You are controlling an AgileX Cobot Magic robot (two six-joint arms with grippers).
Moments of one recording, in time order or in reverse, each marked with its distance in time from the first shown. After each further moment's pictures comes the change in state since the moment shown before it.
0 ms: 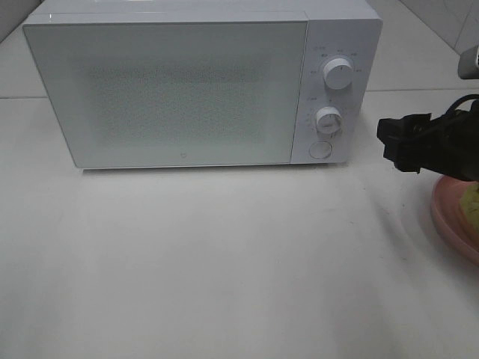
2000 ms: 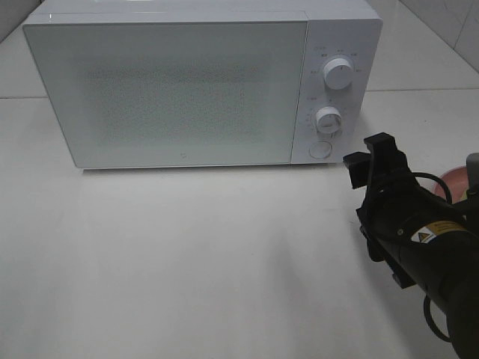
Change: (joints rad) left arm 0.000 0.000 0.000 0.000 0.000 0.000; right arm 0.591 0.406 0.053 0.680 -0.571 1.136
